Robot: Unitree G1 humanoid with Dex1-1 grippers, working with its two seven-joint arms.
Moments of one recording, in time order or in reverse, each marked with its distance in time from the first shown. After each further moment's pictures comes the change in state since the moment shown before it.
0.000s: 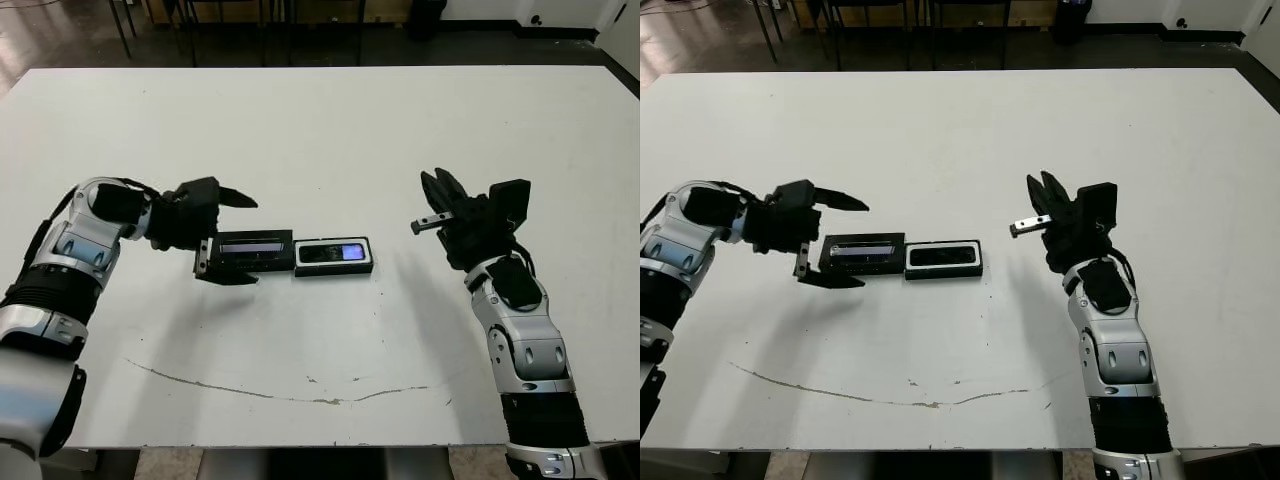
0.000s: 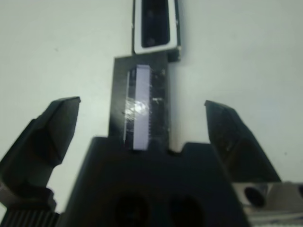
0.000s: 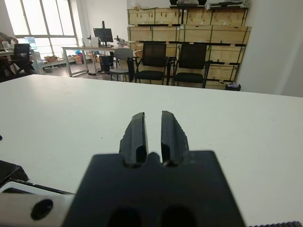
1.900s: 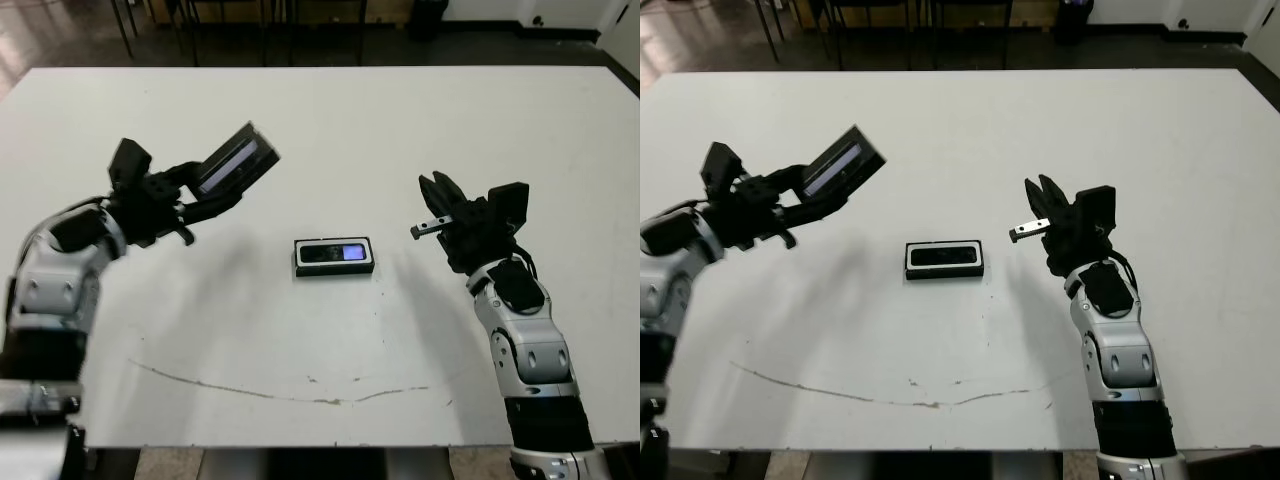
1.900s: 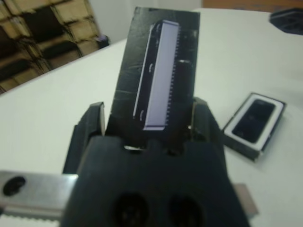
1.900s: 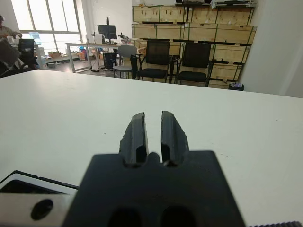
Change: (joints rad) left arm 0.338 -0.139 0.334 -0.573 -0.206 0.388 0.639; right arm 0.018 -0.011 0.014 -0.022 -0.003 0.009 -0.001
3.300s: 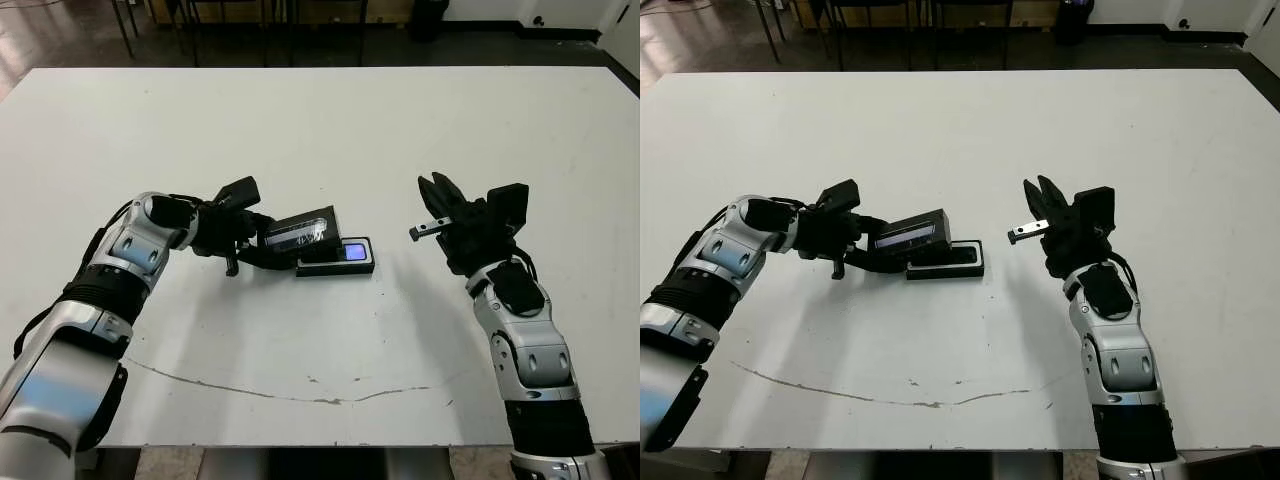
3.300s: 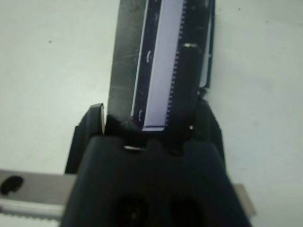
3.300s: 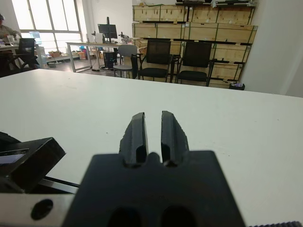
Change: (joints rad) left arm -0.372 -0.008 -0.388 0.595 0.198 -0.162 -0.501; right arm 0.010 0.000 0.003 -0.019 -0.001 0.015 -0.002
